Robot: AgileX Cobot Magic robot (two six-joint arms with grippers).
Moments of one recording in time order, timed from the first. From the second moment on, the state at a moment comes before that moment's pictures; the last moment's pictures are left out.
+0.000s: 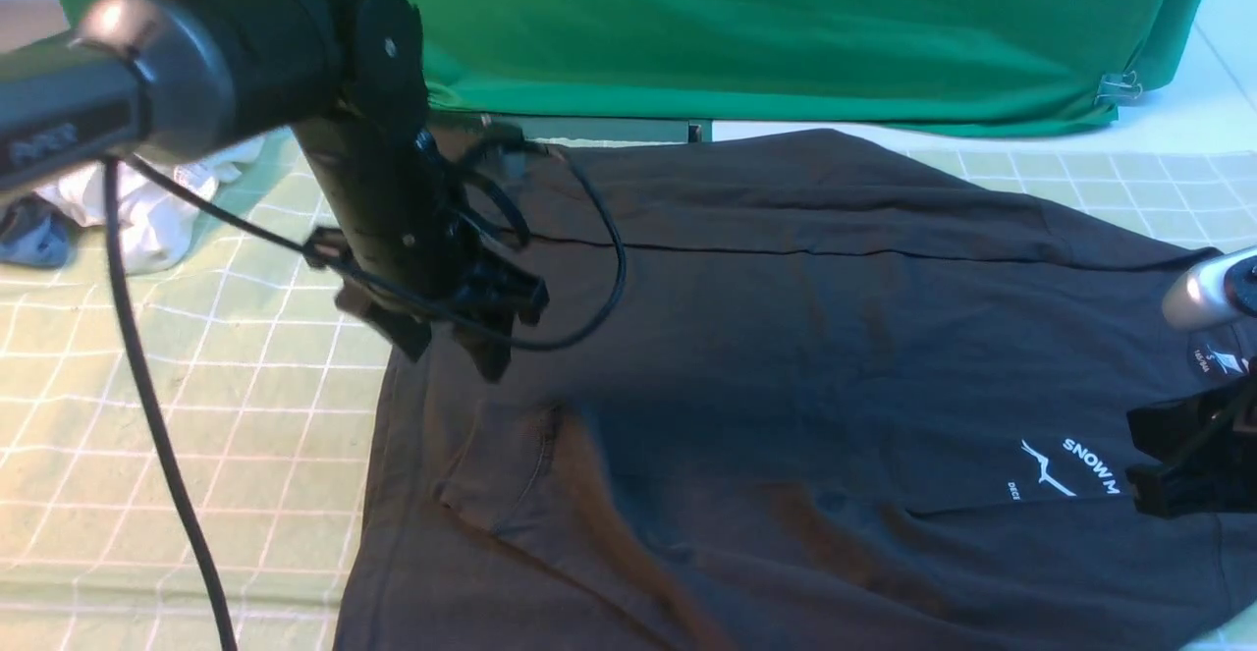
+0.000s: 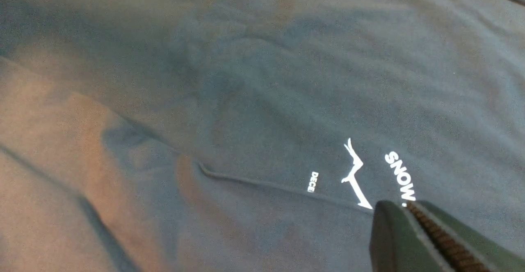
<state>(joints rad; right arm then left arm) 0.13 1.07 -0.62 0.34 0.35 -0.47 -0.31 1.93 -1.52 -0.12 1.06 0.08</state>
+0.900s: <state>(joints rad) 0.13 1.07 -0.62 0.36 0.35 -0.47 -0.32 2.01 -1.41 -0.19 0.97 0.11</state>
